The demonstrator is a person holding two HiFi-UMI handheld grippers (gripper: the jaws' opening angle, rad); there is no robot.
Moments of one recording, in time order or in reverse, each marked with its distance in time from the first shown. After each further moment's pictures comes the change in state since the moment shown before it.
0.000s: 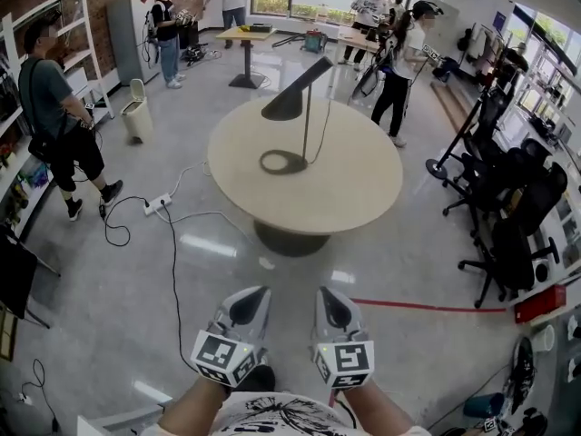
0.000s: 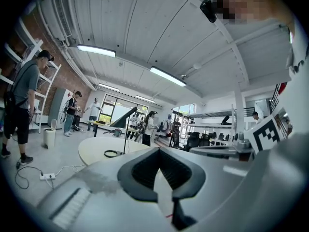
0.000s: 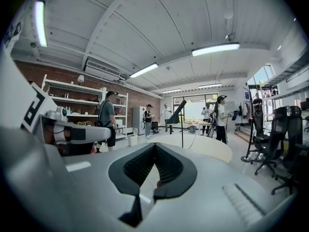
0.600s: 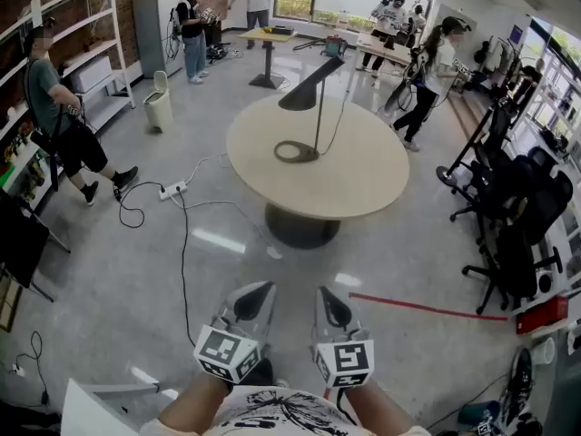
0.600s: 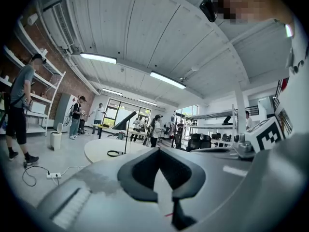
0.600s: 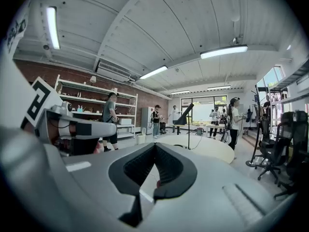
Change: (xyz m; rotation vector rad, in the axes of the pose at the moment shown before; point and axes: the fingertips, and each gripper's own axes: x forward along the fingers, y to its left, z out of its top) left arm -0.060 -0.055 0.000 0.016 -0.032 0.050; right arm -0.072 0.032 -0.003 -0.049 -0.004 0.090
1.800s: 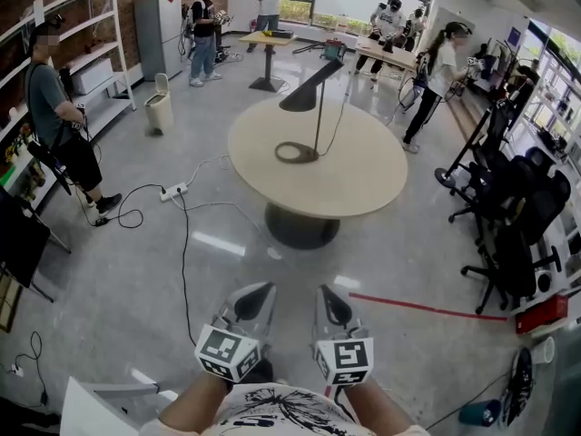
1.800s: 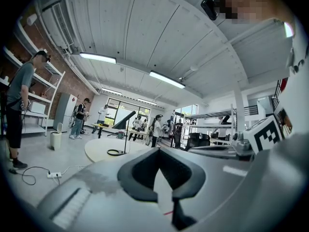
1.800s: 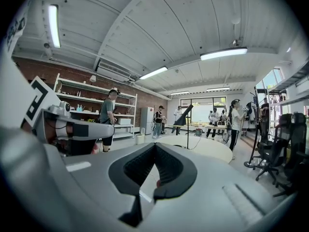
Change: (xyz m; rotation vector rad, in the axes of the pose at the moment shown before) left arm -0.015 -0.008 -0.008 0.002 0.008 -0.004; right arm -0.012 0.005 -0.003 -0.011 -0.004 -0.013
